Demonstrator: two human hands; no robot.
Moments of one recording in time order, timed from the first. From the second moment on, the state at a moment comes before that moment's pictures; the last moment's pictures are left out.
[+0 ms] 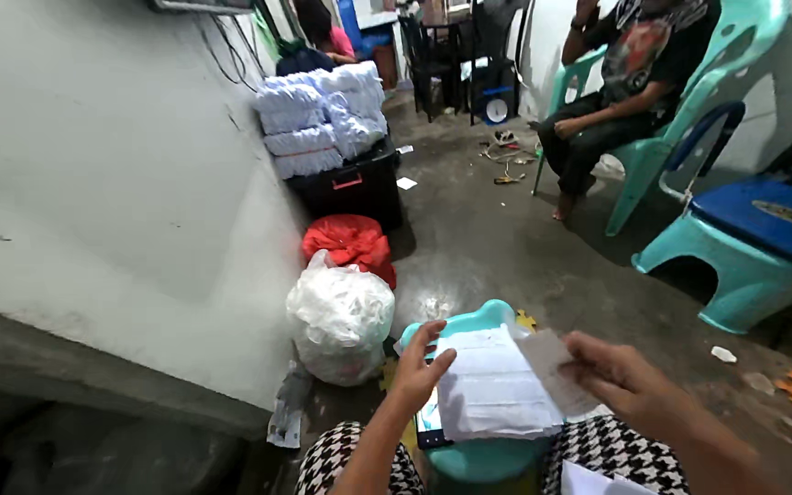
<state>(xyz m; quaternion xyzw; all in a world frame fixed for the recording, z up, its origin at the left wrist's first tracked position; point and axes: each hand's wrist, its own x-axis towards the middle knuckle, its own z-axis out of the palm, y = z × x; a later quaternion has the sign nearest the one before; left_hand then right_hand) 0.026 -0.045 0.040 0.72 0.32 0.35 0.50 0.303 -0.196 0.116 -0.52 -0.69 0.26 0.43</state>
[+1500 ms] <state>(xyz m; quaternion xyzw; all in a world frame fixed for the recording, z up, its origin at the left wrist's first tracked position) -0.010 0.006 -0.031 0.58 0.66 0.06 0.47 0.254 -0.139 0.015 -0.81 -0.47 0.25 0.24</state>
